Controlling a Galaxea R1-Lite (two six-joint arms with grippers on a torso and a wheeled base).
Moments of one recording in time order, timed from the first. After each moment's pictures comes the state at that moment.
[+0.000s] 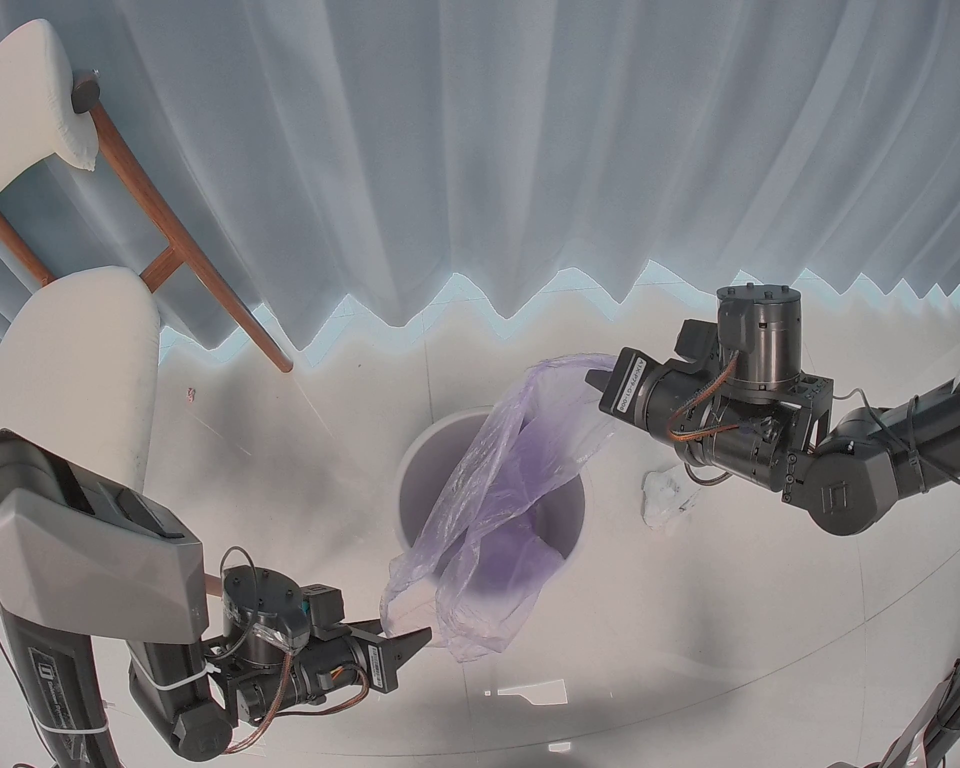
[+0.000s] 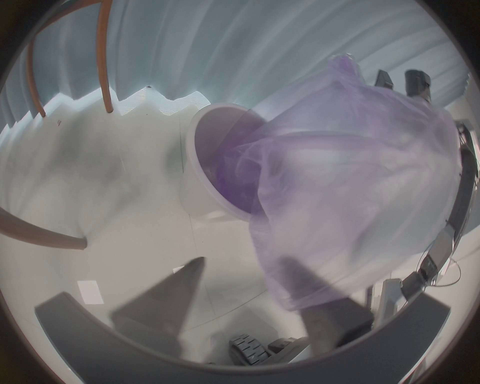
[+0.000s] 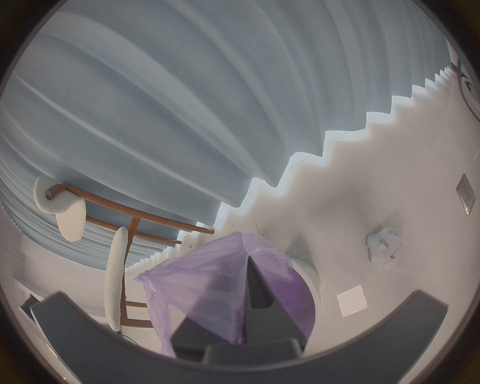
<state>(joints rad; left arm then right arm) -0.57 2.16 -0.17 -1.50 -0.11 -0.38 0.44 1.86 -1.05 -0.54 -0.07 0.61</state>
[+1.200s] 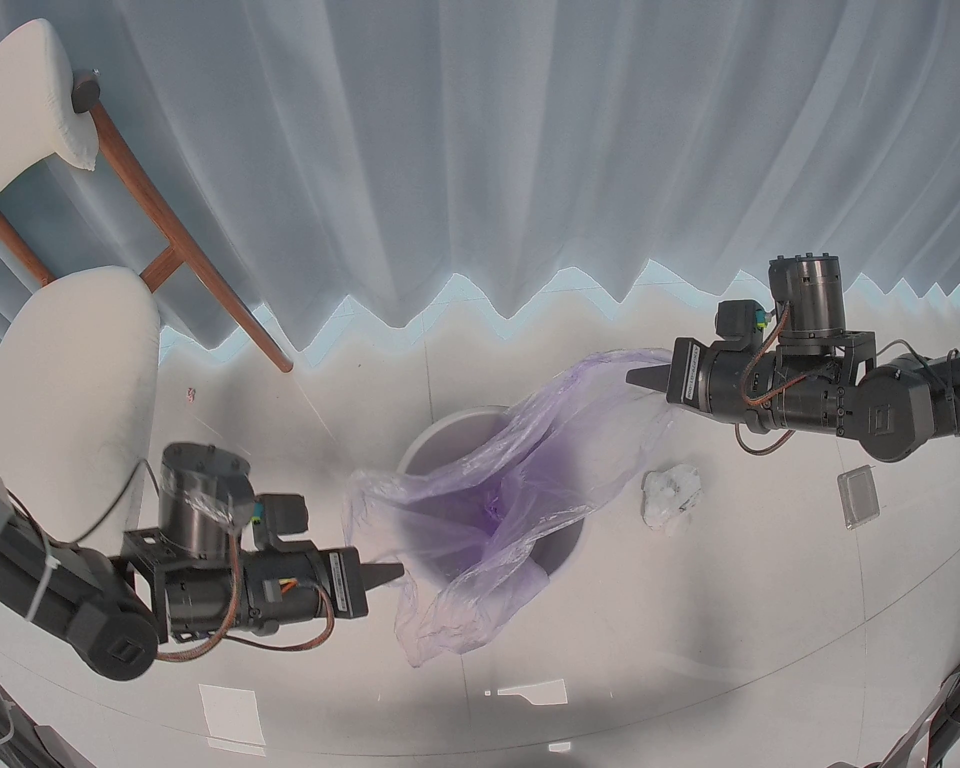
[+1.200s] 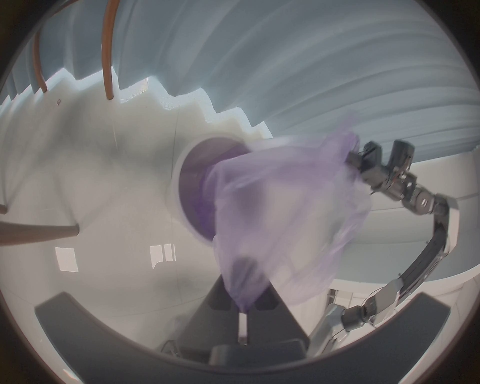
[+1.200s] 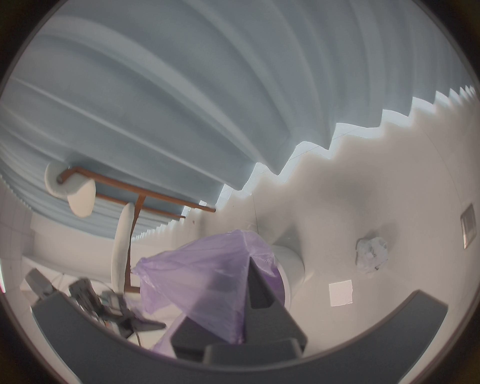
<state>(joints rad) -0.50 1.70 -0.49 -0.69 -0.29 -0.54 0.25 1.81 -1.15 -0.25 0.27 0.43</state>
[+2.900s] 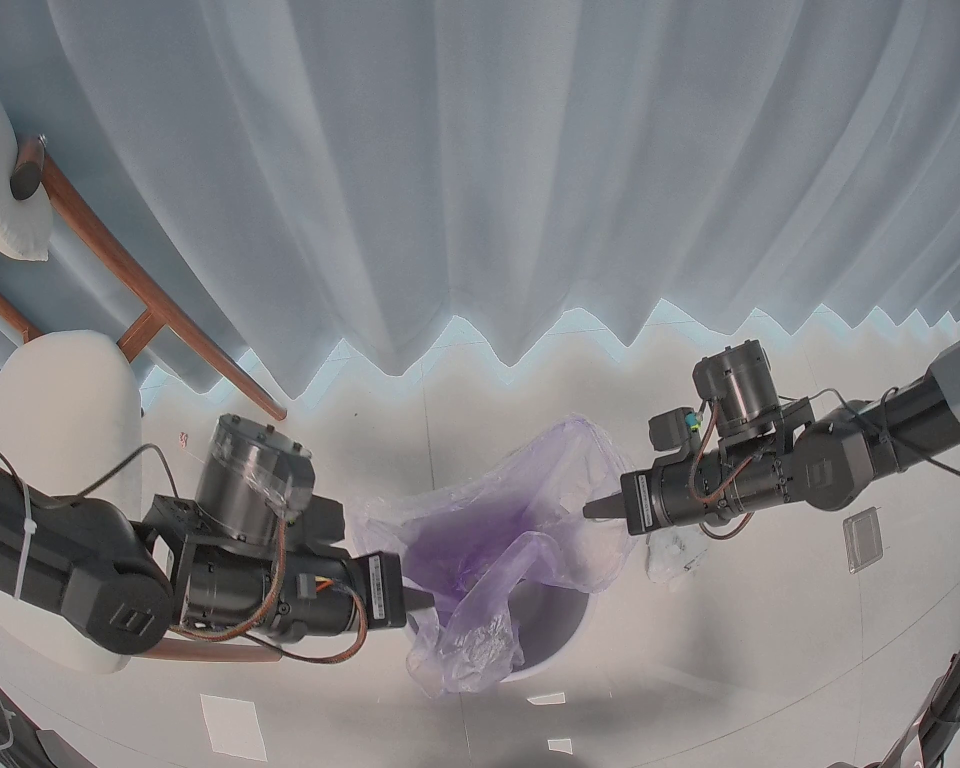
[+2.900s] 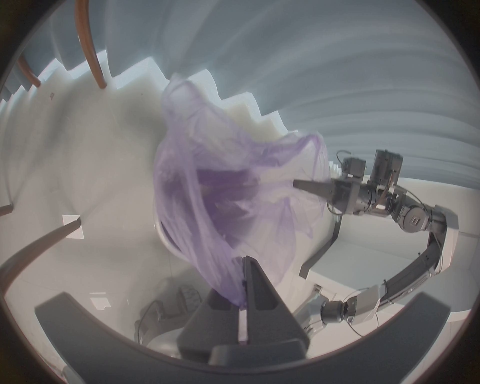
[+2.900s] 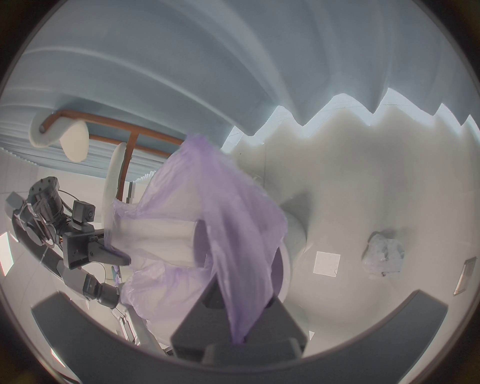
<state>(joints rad) -0.61 1.67 -0.72 -0.25 -0.27 -0.67 0.32 1.94 -1.10 -0.08 0.40 0.19</state>
